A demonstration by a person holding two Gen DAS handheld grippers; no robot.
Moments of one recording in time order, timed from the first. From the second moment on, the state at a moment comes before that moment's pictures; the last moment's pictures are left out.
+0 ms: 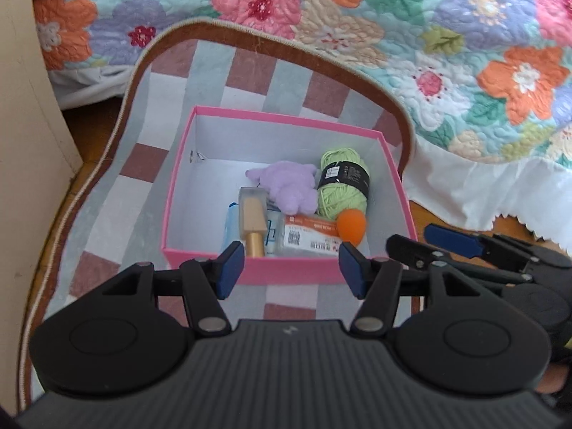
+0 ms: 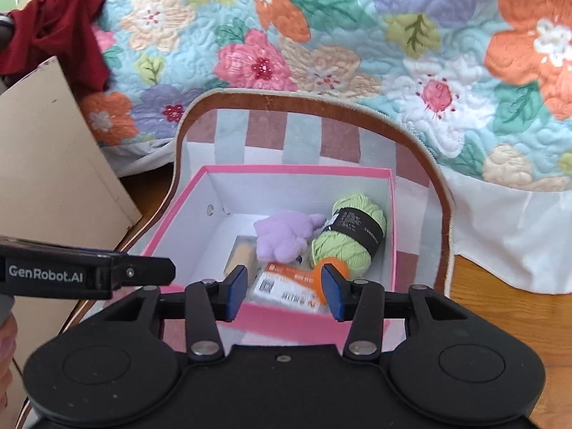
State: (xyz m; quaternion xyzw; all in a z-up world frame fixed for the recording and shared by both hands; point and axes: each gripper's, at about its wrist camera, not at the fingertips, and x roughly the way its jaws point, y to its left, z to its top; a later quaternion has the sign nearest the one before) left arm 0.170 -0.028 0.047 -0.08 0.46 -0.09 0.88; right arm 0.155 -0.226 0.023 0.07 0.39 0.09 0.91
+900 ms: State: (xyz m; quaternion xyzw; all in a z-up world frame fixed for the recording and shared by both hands) left arm 0.099 0.030 0.065 -0.05 0.47 -0.08 0.88; right arm 0.070 -0.182 0.048 0.06 0.42 0.04 0.90
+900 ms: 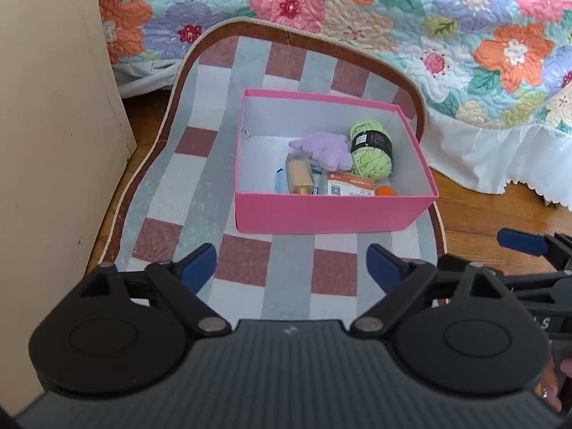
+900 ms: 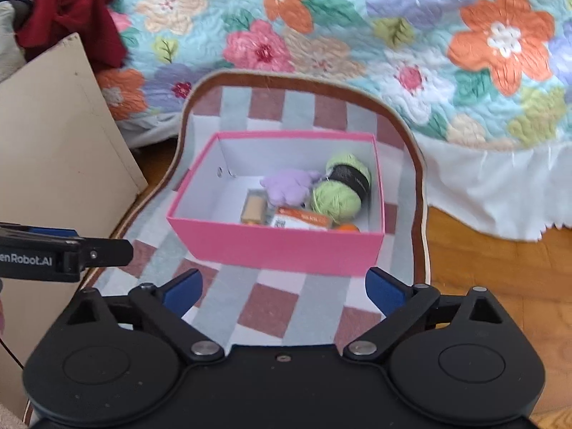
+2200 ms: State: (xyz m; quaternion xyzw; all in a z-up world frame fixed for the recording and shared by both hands) left arm 0.109 0.019 0.049 0.01 0.54 -0.02 0.84; right arm 0.073 -0.187 0.046 0.05 0.47 0.00 0.88
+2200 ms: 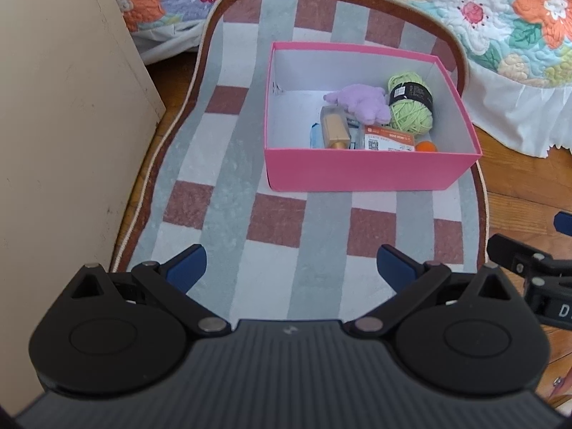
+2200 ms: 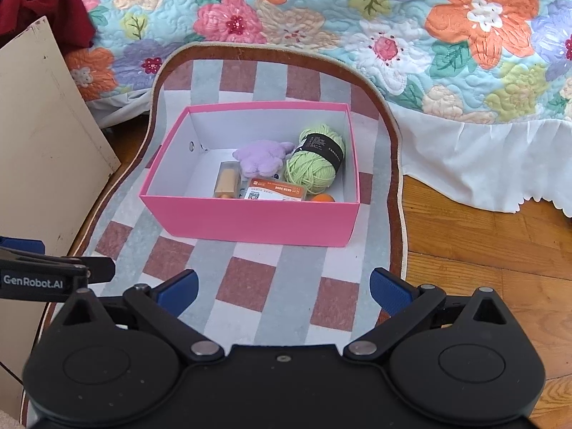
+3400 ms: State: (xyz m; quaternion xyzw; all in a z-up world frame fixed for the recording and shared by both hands) left arm 0.111 0.014 0.045 0.04 0.56 -0.01 0.83; right arm 0.070 -0.186 0.039 0.03 0.48 -0.02 0.88
